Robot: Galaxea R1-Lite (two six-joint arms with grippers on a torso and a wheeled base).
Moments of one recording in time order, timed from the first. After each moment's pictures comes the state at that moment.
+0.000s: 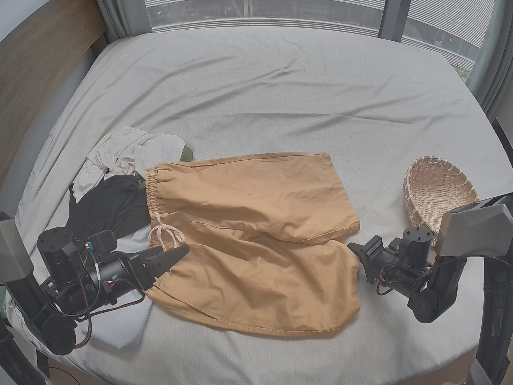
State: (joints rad) left arm -0.25 1.88 -0.16 -1.55 -0.44 -0.49; right arm 0.30 2.34 -0.51 -1.54 0.13 1.19
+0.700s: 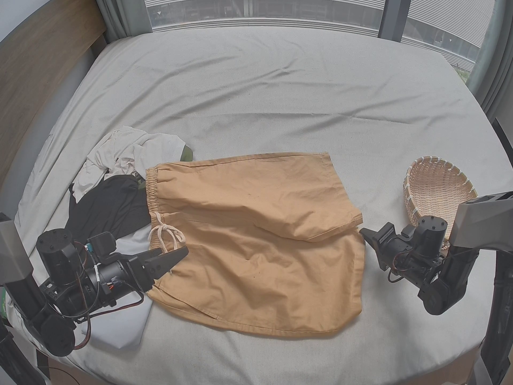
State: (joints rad) left arm -0.25 1.88 -0.15 -1.55 -0.44 -0.49; right arm 0.25 2.27 -0.50 -1.54 0.13 1.09
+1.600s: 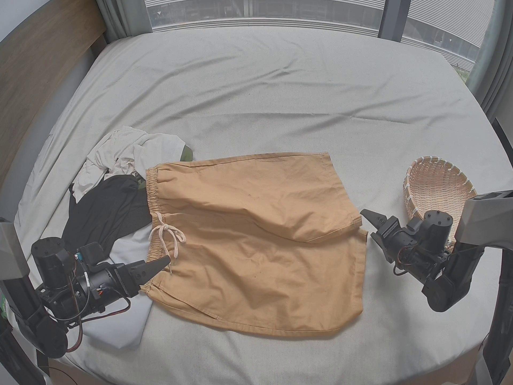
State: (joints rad) left arm -0.13 1.90 -0.07 -1.55 -0.45 -0.48; right arm 0.24 2.20 -0.49 -1.54 0.09 1.00
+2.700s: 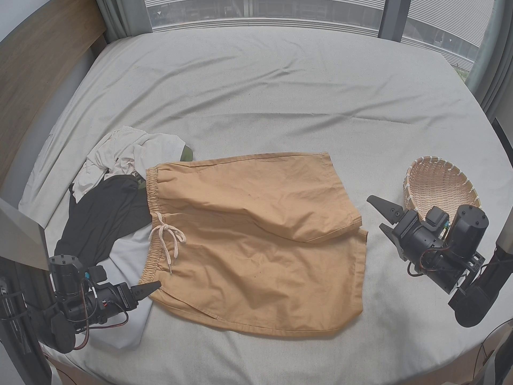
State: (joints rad) left arm 0.00 2.17 -0.07 -1.55 -0.45 -0.42; right arm 0.36 1.91 -0.30 -1.54 0.06 0.93
